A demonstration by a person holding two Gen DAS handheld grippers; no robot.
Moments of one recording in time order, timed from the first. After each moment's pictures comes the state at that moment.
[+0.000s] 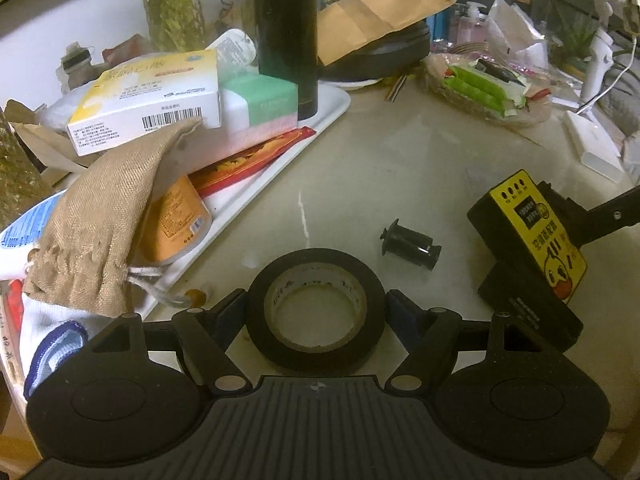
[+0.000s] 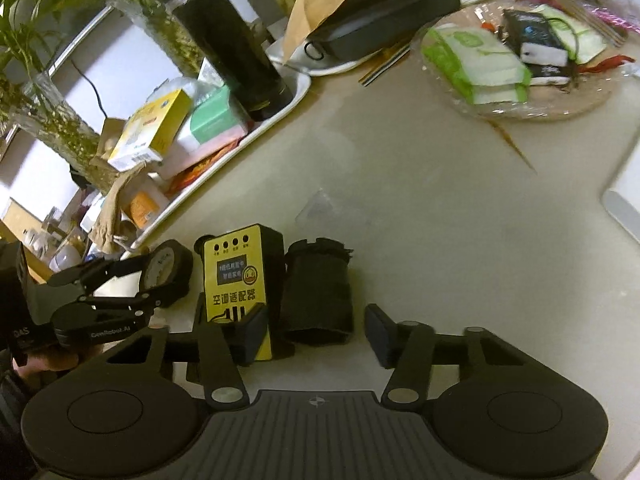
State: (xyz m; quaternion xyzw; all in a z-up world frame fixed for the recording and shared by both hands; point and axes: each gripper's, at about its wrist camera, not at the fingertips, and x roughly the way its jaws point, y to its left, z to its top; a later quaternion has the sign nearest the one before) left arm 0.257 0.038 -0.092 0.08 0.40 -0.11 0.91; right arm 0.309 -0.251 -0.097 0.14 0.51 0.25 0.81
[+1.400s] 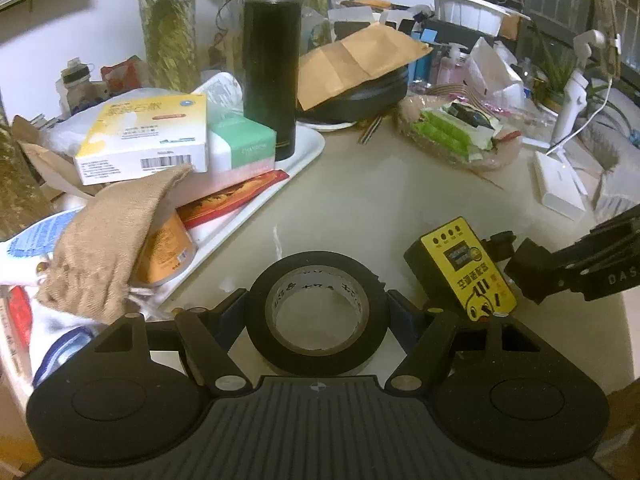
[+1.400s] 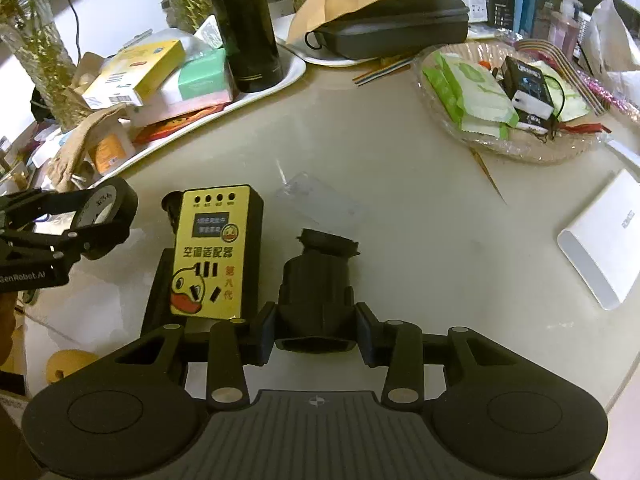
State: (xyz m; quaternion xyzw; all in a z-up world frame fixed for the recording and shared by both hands) left arm 0.236 0.030 -0.058 0.04 0.37 -0.12 0.92; right arm 0.280 -0.224 -0.078 -0.02 0.50 0.19 0.85
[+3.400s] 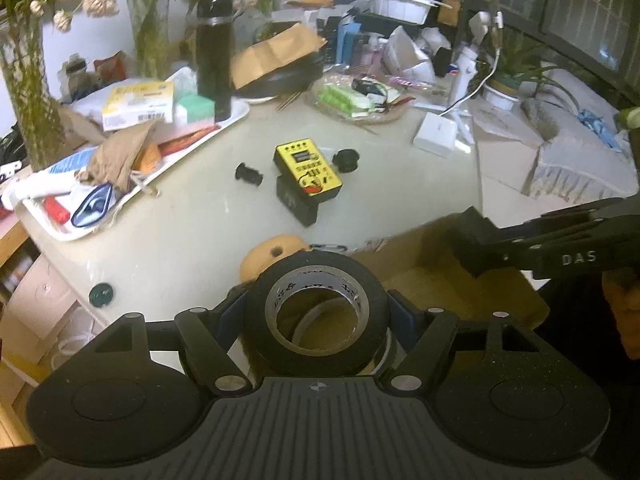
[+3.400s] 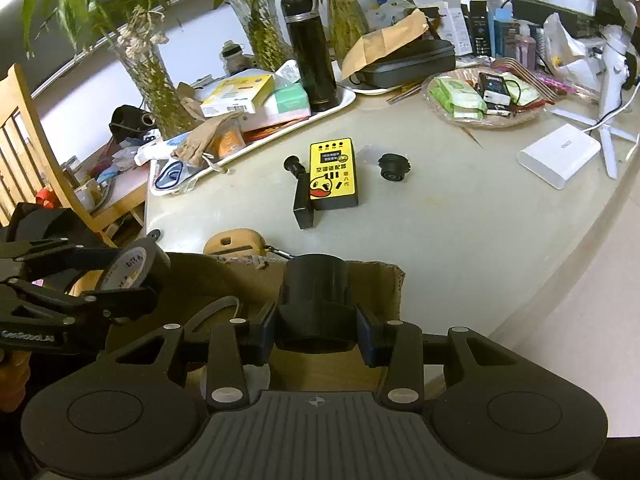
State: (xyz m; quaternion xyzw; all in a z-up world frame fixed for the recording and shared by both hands) left arm 0.049 -0.003 -0.009 0.03 0.39 -0.16 0.90; right arm 0.071 -0.247 -0.016 0.05 0.43 0.22 0.87
